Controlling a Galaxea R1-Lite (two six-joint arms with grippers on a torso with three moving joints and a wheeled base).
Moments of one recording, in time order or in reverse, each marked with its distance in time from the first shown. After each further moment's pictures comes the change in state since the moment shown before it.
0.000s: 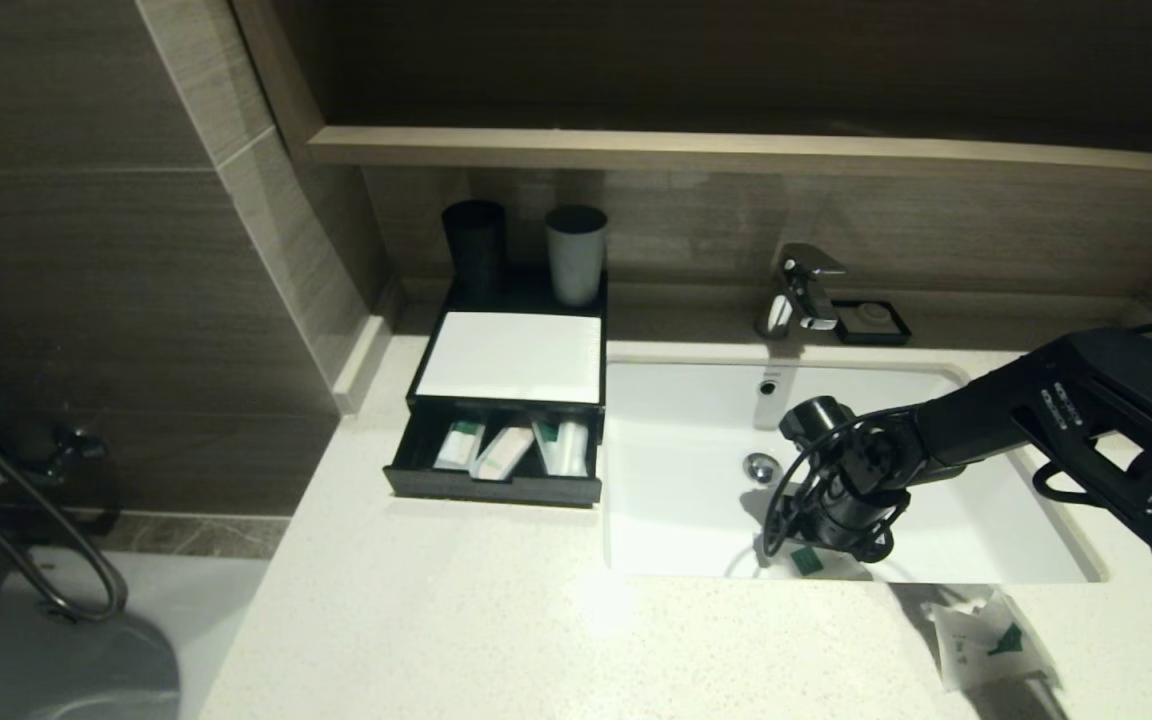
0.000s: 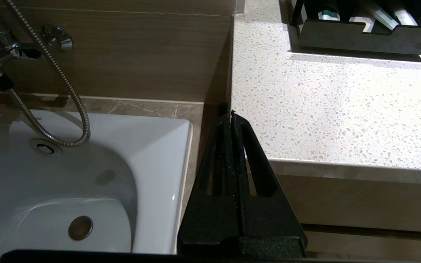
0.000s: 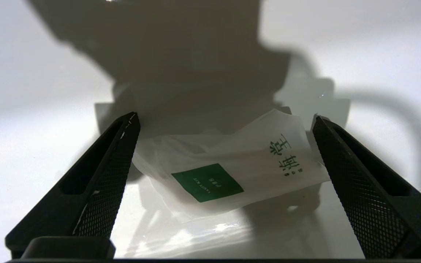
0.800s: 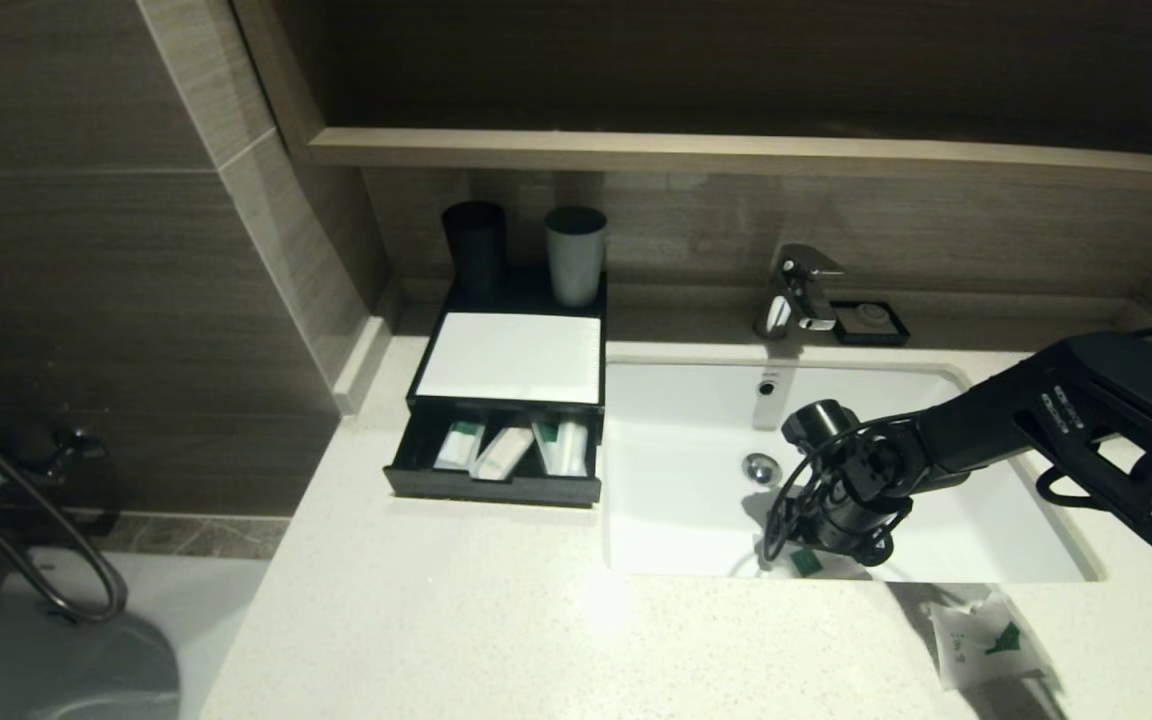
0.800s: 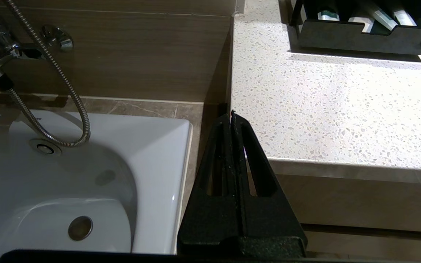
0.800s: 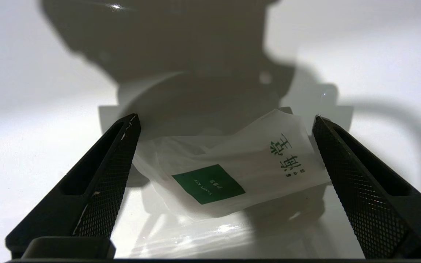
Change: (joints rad) left arm 0.000 0.000 0.000 0.000 0.000 0.000; right arm -0.001 0.008 0.044 -0.058 0.013 0.004
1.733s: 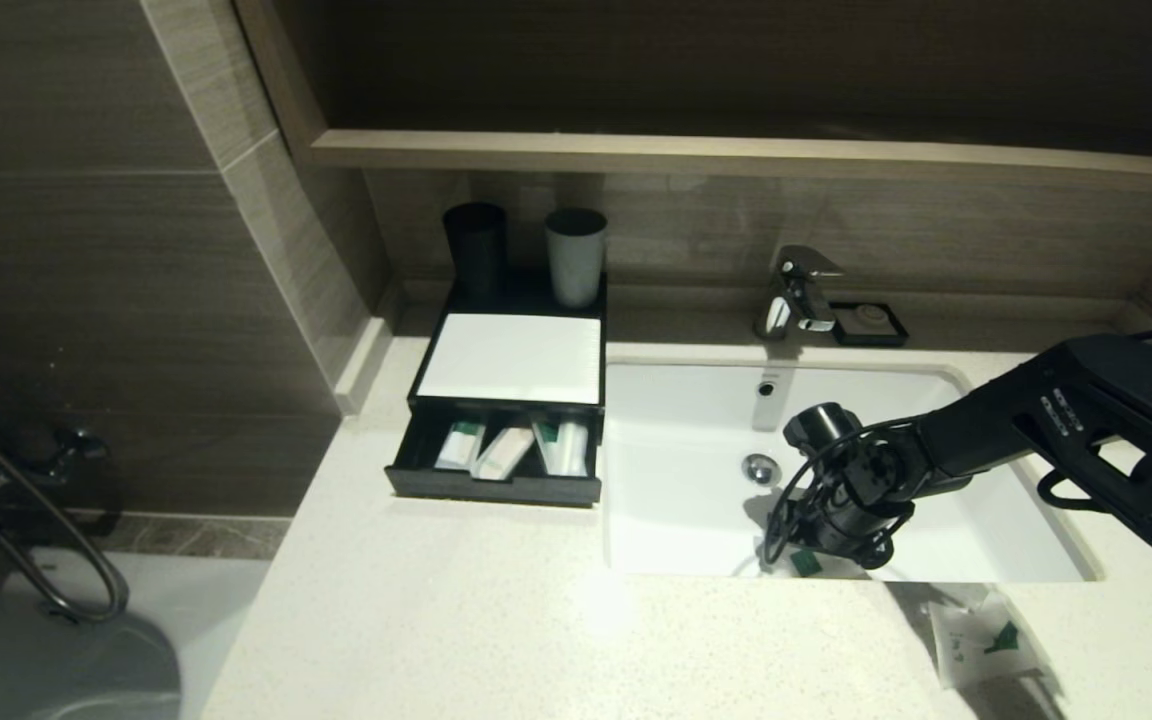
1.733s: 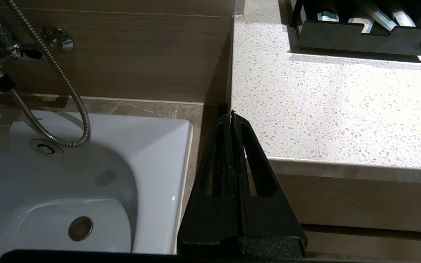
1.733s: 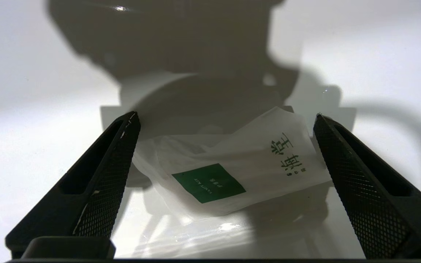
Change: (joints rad) left arm 0.000 0.000 0.000 0.000 0.000 0.000; right arm -0.003 0.017 0.021 -0.012 0.015 0.007
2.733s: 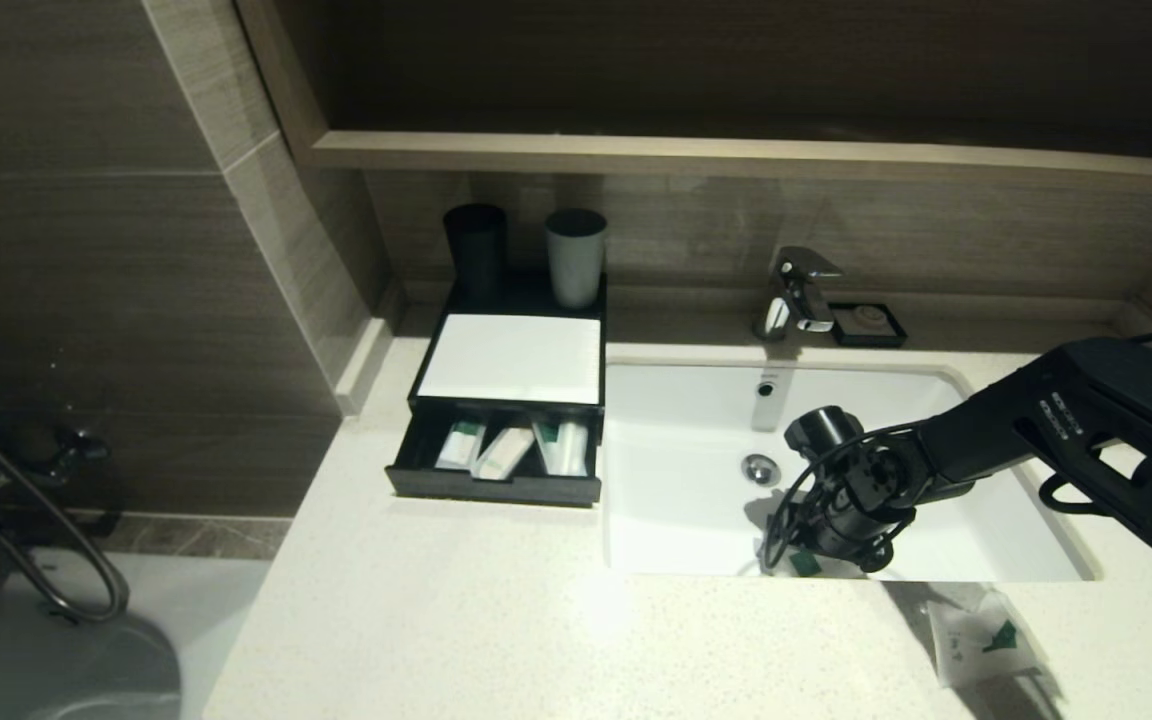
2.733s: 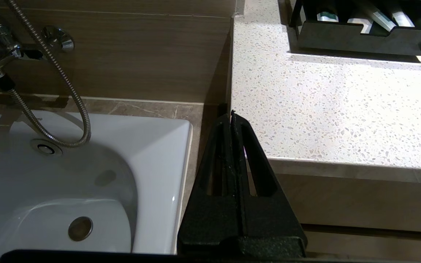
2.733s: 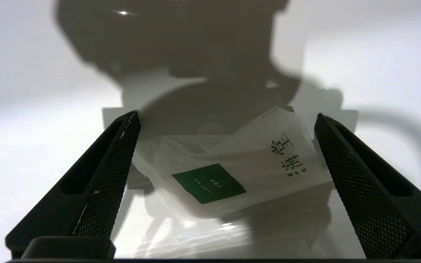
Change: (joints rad) left arm 0.000 0.000 0.000 0.000 0.000 0.000; right arm -0.002 0.016 0.030 -0.032 0.013 0.003
